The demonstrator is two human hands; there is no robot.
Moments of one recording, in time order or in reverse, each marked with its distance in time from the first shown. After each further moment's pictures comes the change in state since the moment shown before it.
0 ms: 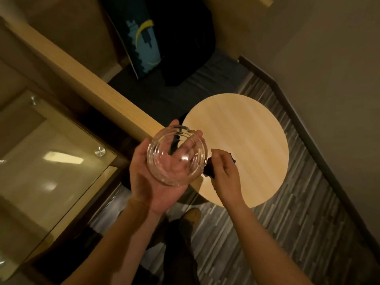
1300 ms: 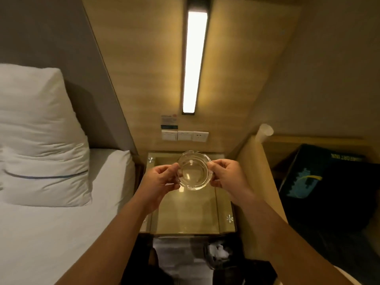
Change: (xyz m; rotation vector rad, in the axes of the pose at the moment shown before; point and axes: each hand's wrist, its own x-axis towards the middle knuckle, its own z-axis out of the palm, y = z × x) left_hand -0.374 0.261 -0.074 0.362 0.738 0.906; right_hand -0.186 -0.330 0.348 -0.203 -1.047 -0.329
